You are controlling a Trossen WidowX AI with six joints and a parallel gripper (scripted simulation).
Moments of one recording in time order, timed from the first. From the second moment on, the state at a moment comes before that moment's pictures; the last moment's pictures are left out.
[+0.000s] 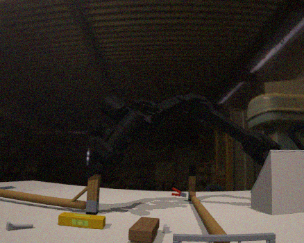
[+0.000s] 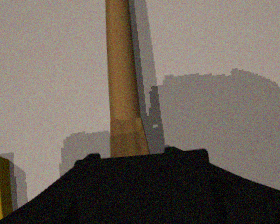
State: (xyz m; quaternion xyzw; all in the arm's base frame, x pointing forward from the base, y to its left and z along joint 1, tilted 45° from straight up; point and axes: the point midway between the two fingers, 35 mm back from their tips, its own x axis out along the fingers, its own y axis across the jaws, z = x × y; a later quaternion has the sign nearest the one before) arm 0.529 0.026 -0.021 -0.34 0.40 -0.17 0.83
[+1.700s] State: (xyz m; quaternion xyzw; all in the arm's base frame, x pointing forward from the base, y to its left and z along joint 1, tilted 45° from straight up) arm 0.507 0.027 -0.023 -0.34 0.41 -0.17 0.83
